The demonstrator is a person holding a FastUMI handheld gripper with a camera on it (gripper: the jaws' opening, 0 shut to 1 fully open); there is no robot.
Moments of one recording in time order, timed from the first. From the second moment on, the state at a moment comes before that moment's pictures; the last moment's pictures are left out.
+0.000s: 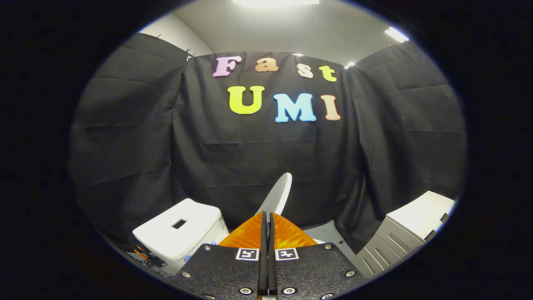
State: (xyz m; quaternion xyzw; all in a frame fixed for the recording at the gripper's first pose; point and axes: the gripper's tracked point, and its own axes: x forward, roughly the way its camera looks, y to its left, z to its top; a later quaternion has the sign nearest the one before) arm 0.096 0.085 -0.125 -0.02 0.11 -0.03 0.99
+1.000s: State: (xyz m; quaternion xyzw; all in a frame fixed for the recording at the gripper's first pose) arm 0.123 0.229 -0.095 -0.06 0.08 0.07 0.99
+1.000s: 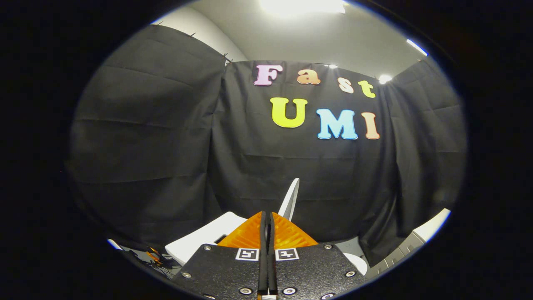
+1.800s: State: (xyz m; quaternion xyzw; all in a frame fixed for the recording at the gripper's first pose) arm 0.138 0.355 -0.118 -0.06 0.11 0.14 0.98
